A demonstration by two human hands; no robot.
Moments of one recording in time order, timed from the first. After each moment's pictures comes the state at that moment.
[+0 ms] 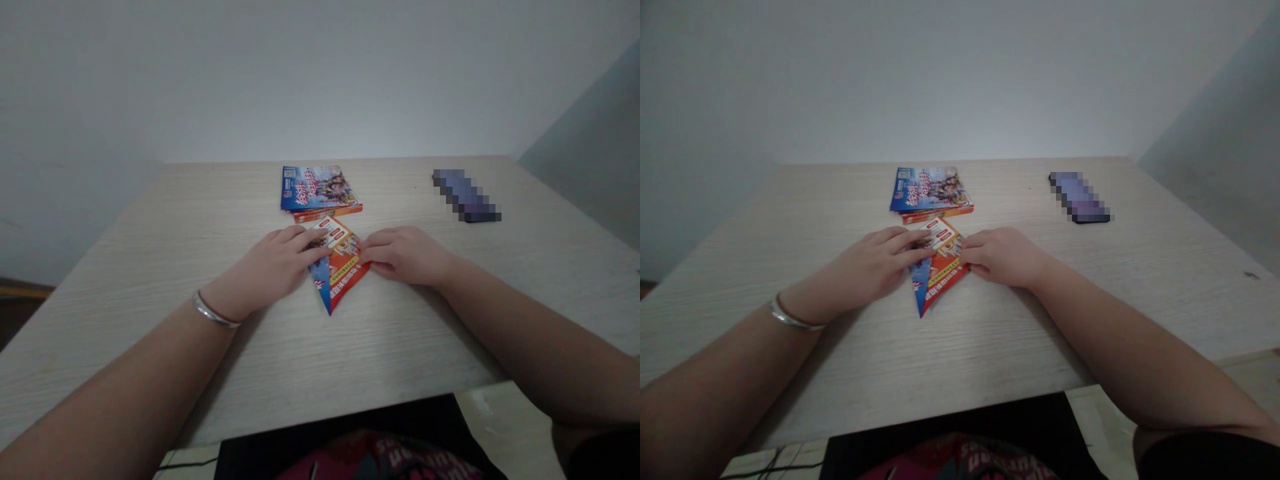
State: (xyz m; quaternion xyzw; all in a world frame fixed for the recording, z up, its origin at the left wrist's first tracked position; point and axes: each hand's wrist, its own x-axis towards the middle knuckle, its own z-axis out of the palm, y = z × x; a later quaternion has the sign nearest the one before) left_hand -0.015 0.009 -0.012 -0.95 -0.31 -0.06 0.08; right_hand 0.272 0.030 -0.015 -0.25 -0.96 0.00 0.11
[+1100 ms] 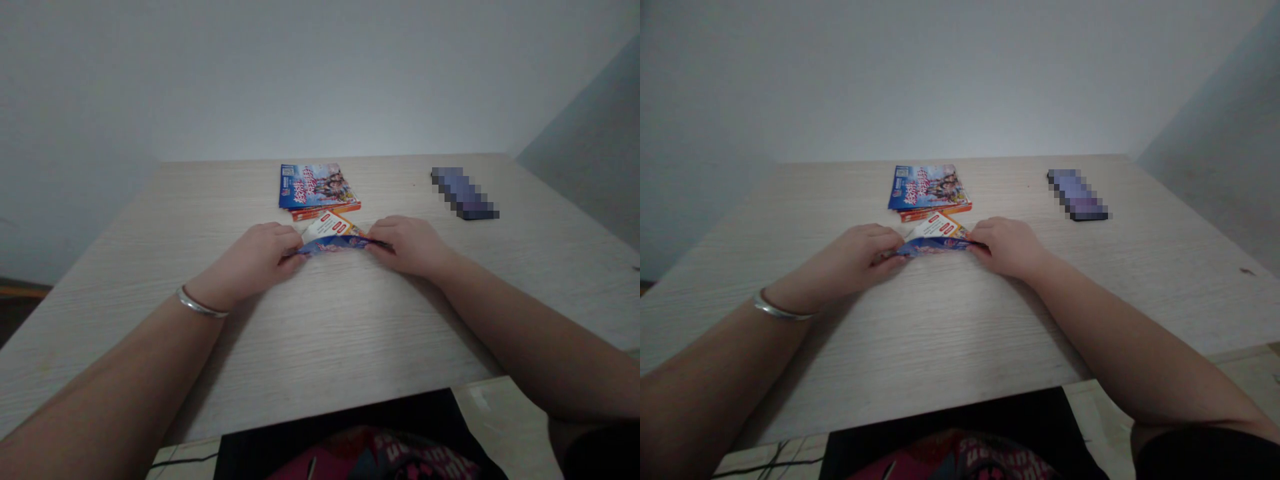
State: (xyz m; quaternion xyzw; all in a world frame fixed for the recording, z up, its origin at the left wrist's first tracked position) left_hand -0.015 0.015 0.004 -0.92 -0.39 -0.08 -0.04; right_hand 0.278 0.028 -0.010 -0.40 -0.91 0.00 0.10
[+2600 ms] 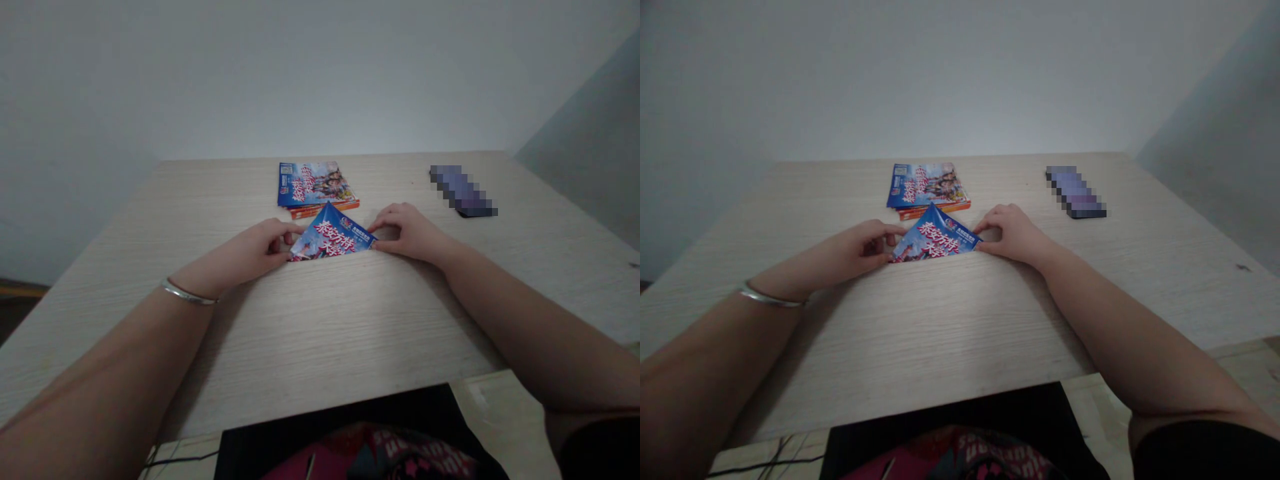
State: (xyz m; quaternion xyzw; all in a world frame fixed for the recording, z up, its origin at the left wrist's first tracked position) left_hand -0.033 0.025 -0.015 -0.86 -0.45 -0.13 -0.21; right_hand 0.310 0.058 -0.036 -0.40 -0.88 0.14 0.23
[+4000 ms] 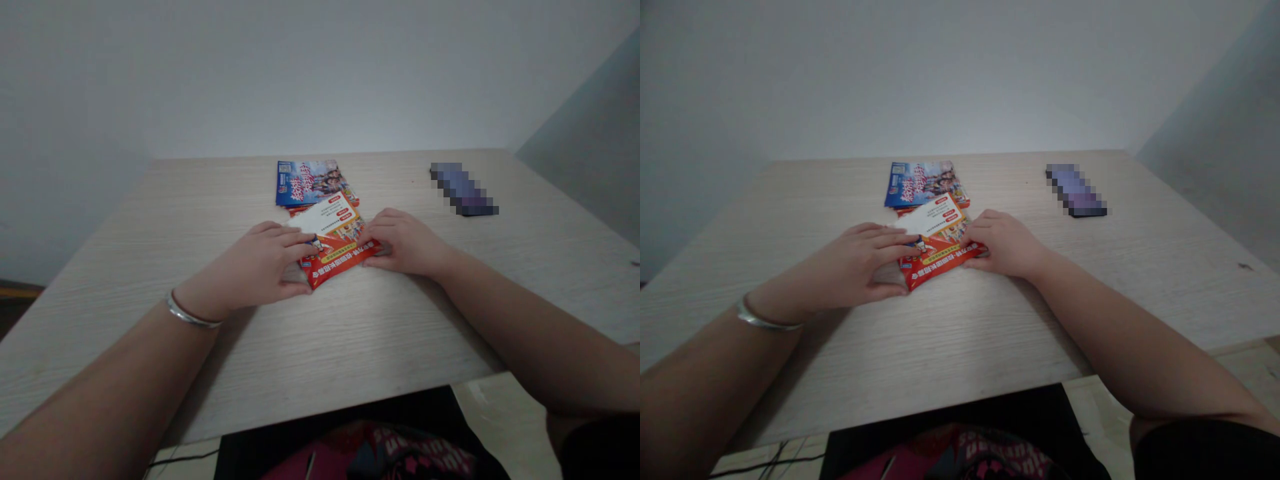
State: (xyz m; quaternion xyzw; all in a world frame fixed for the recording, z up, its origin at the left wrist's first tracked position) left_hand -0.026 0.012 -0.005 -0.95 -0.30 -0.05 0.05; right_hand 0.280 0.042 -0.027 -0.29 -0.94 0.05 0.18
